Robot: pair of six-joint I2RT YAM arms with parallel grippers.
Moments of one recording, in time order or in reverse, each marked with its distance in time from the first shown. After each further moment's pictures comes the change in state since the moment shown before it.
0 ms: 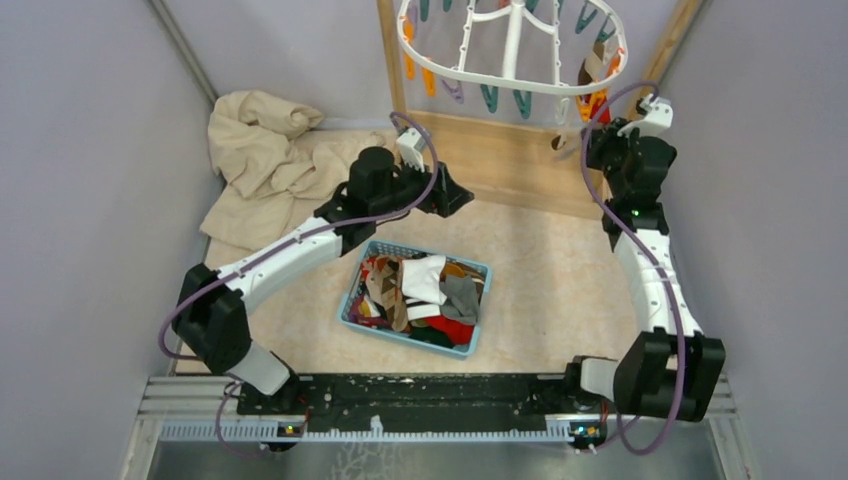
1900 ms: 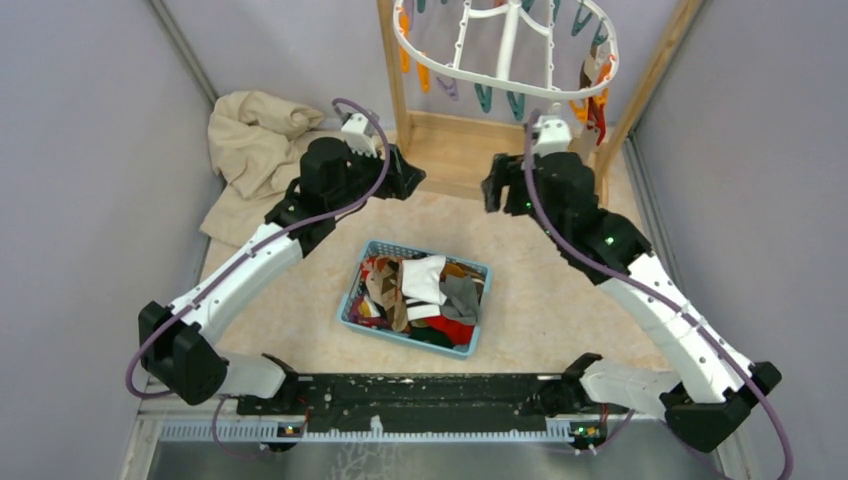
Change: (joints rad) left arm 0.126 -0.183 -0.009 -0.176 -0.142 0.055; right arm 0.820 -0.170 0.264 -0.776 0.416 -0.027
